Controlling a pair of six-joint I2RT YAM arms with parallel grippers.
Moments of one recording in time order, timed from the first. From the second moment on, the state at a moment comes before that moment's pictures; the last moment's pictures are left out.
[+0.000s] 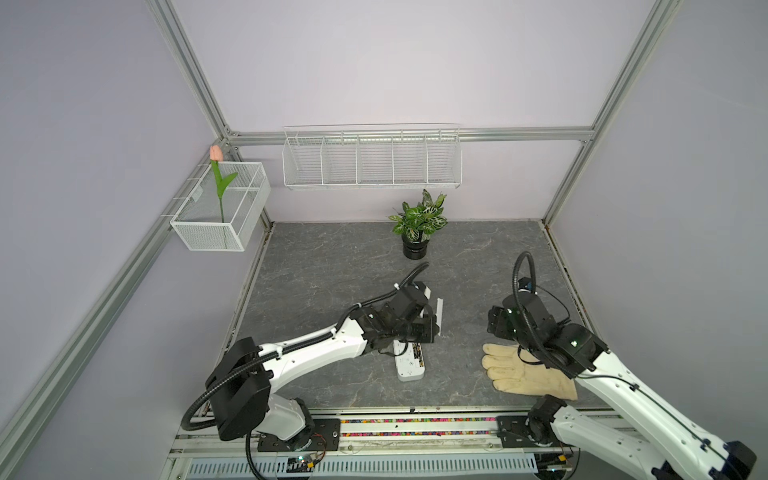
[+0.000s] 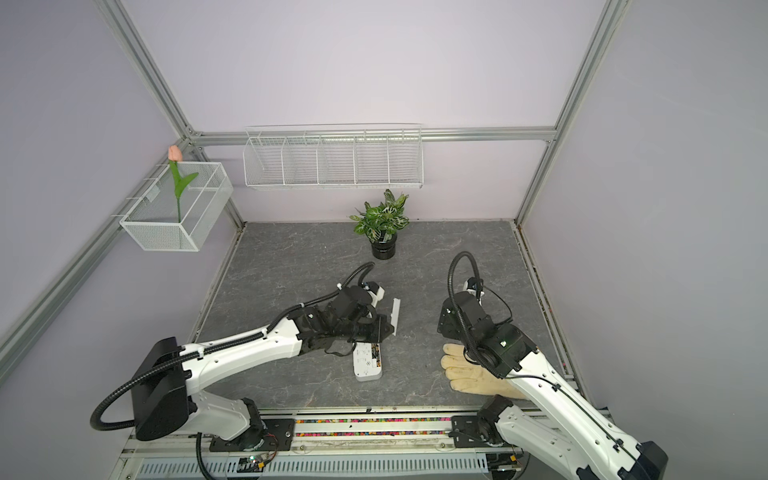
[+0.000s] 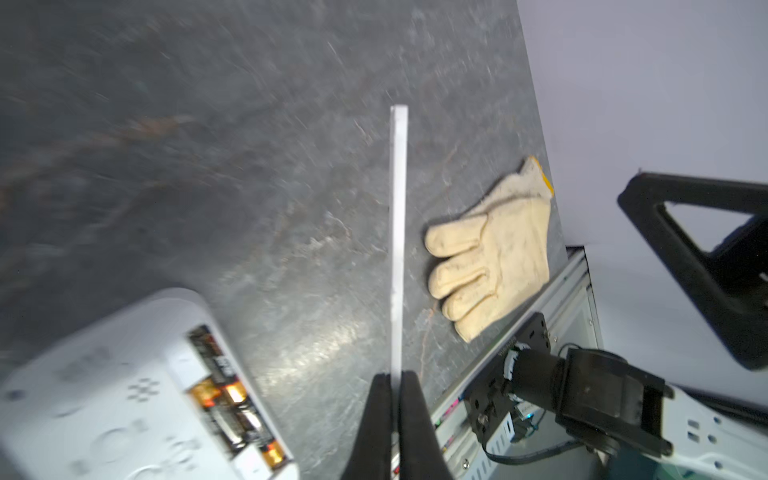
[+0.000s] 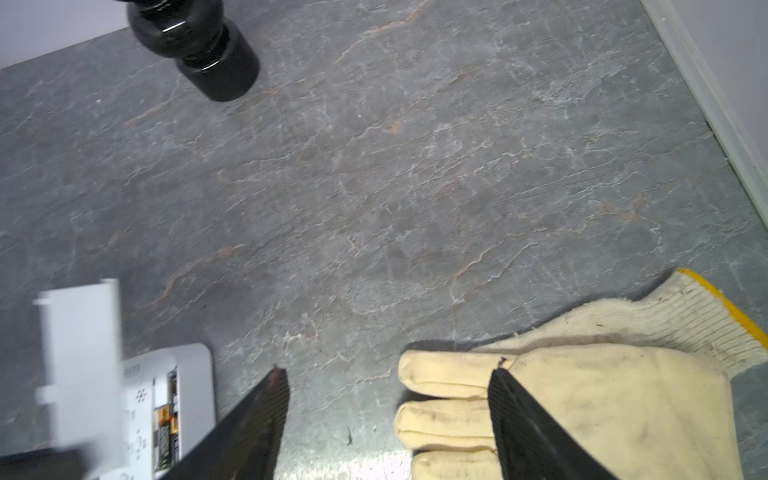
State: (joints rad) left arm -0.97 1.41 1.01 -0.33 0.16 -0.79; right arm 0.57 0.88 0.85 -0.86 0.34 0.67
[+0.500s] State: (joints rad) left arm -0.83 1.08 0.83 0.16 0.31 -0.89; right arm 0.35 0.87 0.73 -0.08 -0.57 0.90
